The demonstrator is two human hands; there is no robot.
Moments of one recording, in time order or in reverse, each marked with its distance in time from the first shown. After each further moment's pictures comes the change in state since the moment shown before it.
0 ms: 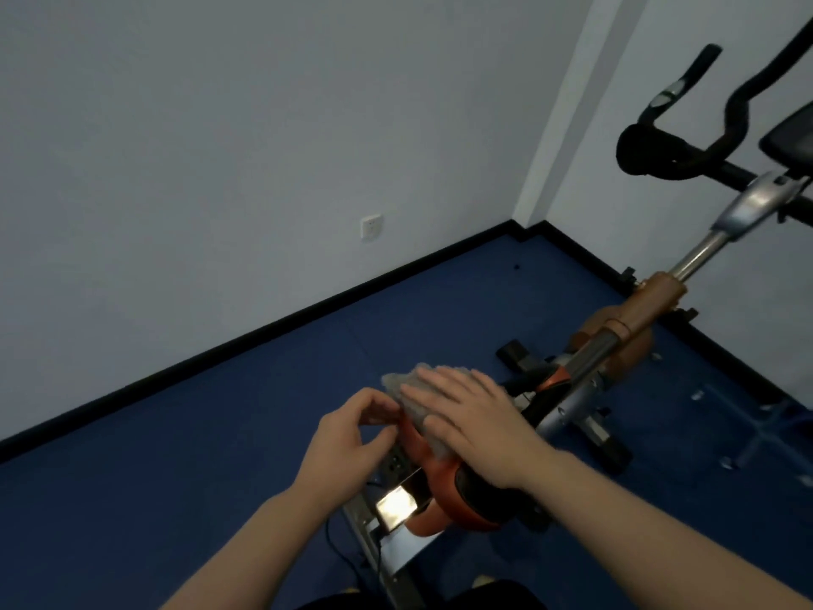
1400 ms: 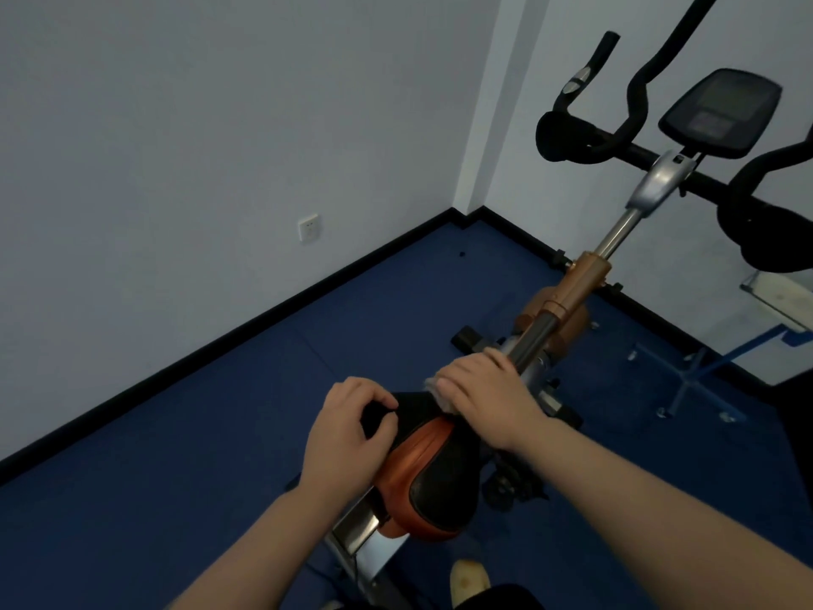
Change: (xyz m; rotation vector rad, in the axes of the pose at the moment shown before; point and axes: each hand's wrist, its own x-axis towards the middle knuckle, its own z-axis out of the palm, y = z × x) left_hand 0.038 0.019 0.044 0.200 0.002 0.149; right_hand -0.010 0.059 -0.020 -0.107 0.013 0.277
